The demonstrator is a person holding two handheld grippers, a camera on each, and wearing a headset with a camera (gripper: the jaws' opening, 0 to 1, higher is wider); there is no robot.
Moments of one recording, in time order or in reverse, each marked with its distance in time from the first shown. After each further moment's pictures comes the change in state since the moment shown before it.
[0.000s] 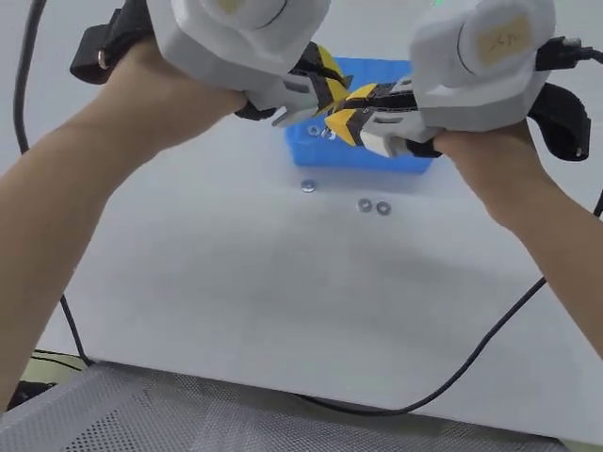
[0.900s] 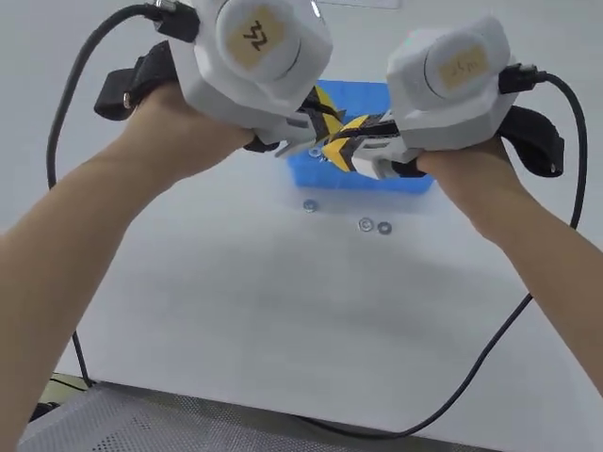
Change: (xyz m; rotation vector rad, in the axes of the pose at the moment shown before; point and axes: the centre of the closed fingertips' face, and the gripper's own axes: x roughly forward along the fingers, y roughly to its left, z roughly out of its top) left arm 0.009 0.001 -0.014 -0.014 0.029 0.003; right arm 0.018 -0.004 -0.013 0.033 0.068 0.020
